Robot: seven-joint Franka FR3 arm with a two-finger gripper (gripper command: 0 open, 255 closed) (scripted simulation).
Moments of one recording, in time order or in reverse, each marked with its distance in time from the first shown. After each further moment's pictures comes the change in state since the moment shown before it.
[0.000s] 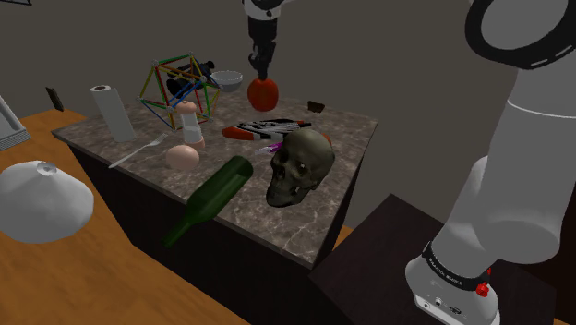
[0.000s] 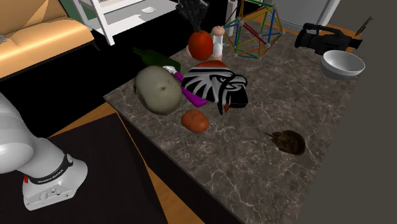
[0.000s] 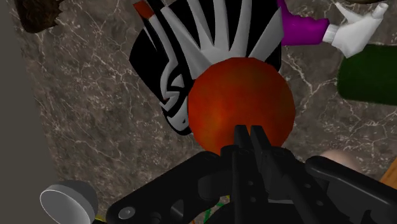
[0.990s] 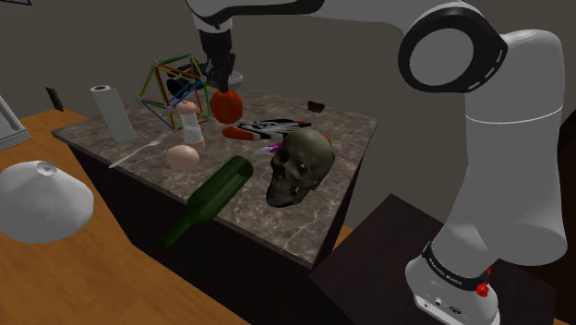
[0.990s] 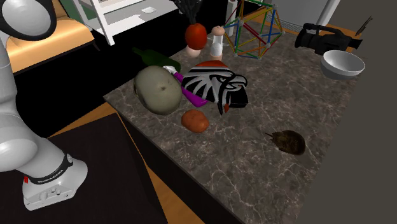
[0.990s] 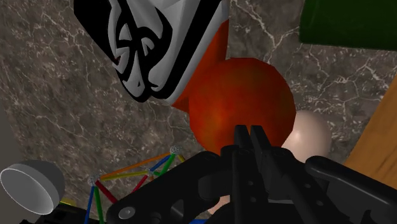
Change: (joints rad) arm 0.097 0.275 0.051 0.338 -0.011 -0.088 0.146
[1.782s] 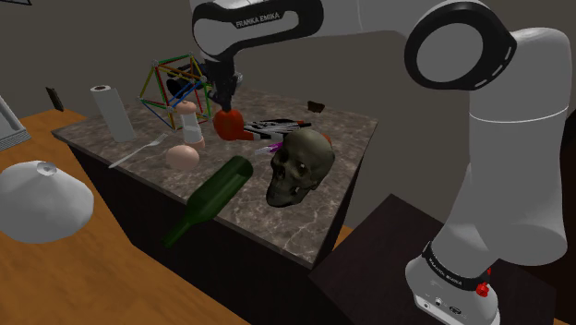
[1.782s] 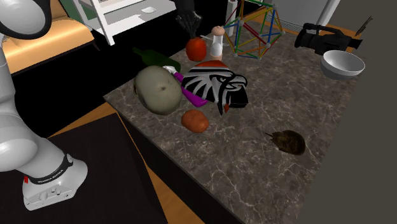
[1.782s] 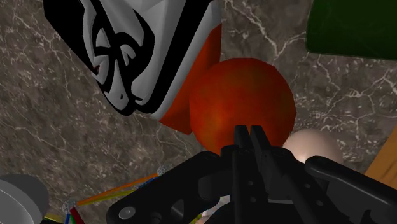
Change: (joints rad) arm 0.001 -0.027 0.000 -0.202 -0.009 0.174 0.027
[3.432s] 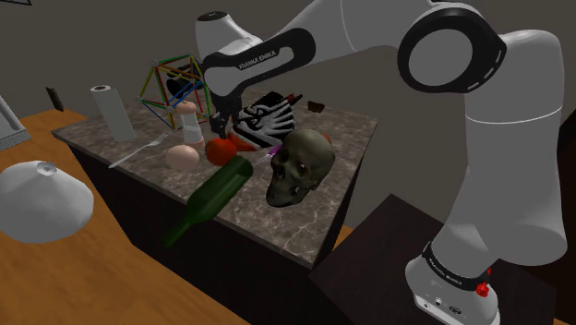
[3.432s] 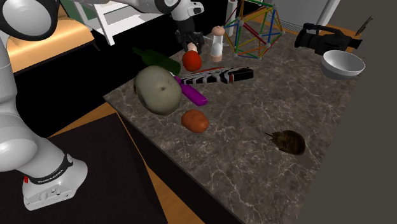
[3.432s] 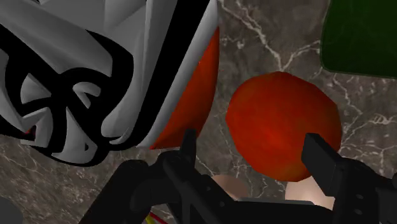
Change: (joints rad) arm -0.001 0.030 -0.001 -0.165 -0.012 0.194 0.032
